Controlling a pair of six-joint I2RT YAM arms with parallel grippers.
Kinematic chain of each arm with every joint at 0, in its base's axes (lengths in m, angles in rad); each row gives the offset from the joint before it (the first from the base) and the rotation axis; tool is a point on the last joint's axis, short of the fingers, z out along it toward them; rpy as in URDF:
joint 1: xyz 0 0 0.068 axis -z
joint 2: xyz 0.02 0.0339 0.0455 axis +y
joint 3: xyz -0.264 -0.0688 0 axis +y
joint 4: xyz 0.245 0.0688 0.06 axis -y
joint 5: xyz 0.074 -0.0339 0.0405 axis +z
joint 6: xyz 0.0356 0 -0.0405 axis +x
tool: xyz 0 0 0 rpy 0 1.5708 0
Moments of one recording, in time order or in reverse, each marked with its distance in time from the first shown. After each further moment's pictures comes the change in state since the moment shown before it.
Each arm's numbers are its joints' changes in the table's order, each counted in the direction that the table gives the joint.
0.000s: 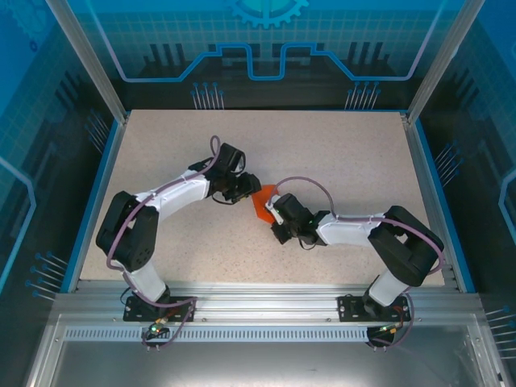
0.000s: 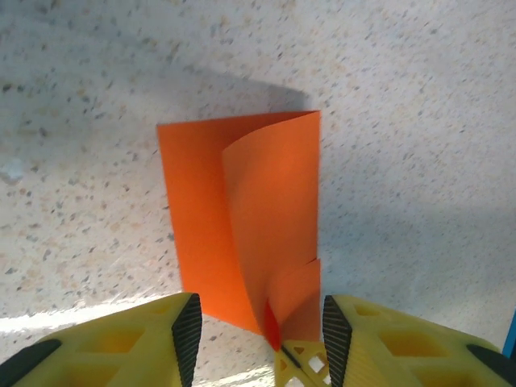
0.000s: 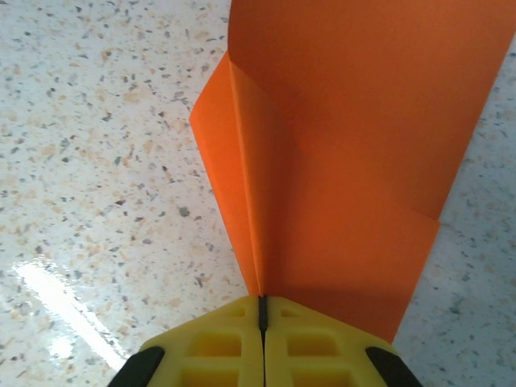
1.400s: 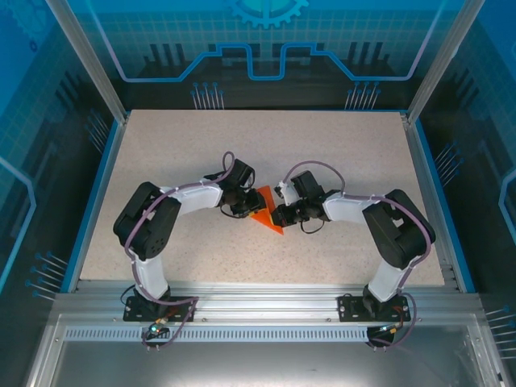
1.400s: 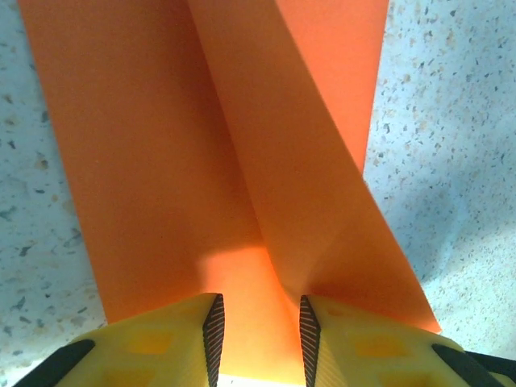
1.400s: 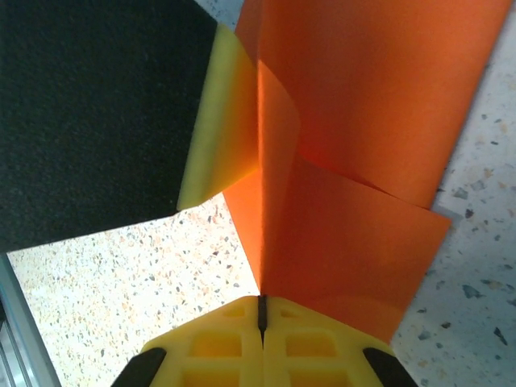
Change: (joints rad) left arm 0.056 0.145 0.068 0.128 -0.051 -0.036; right arm 0.261 0.126 -0.121 -0.048 0.619 0.211
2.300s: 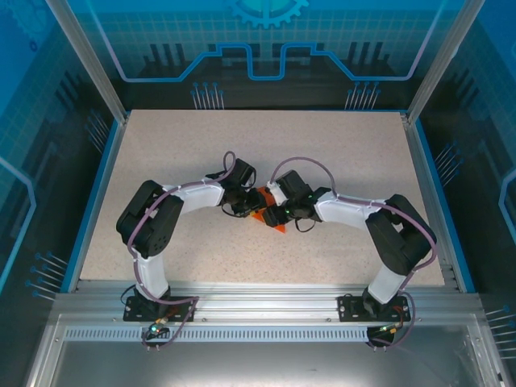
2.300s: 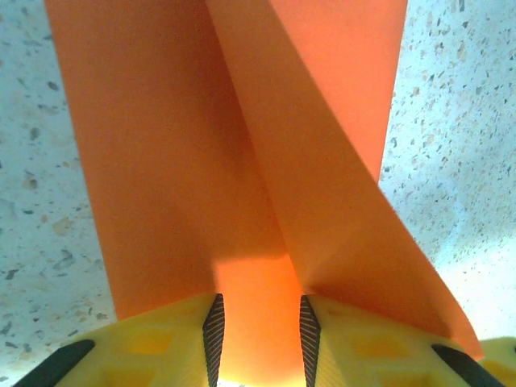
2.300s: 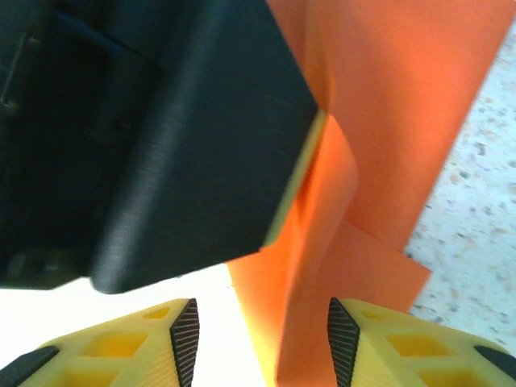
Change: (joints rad) left arm 0.000 0.022 -0.021 0.000 0.000 -0.018; right arm -0.129 -0.038 -0.100 -0.151 -0.359 -0.135
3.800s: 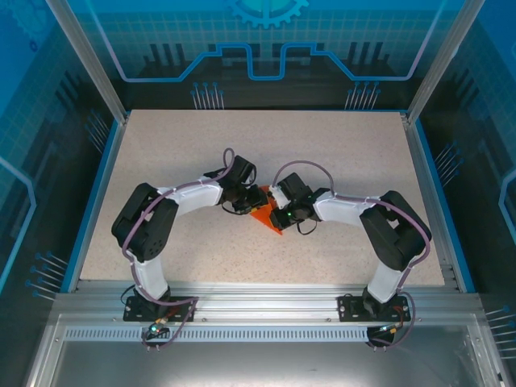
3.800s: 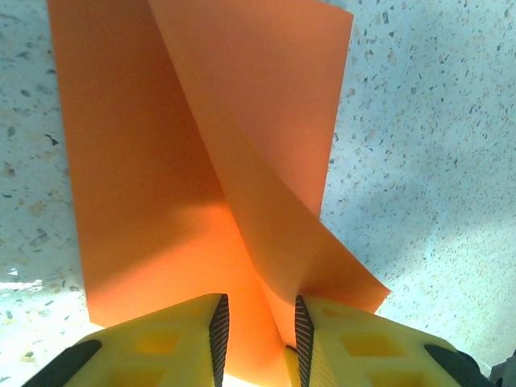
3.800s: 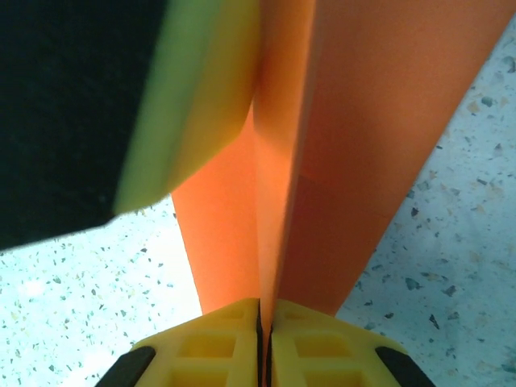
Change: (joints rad) left arm 0.010 -0.039 -0.013 -0.016 0.003 0.002; right arm 0.025 0.039 0.015 -0.014 0.068 0.022
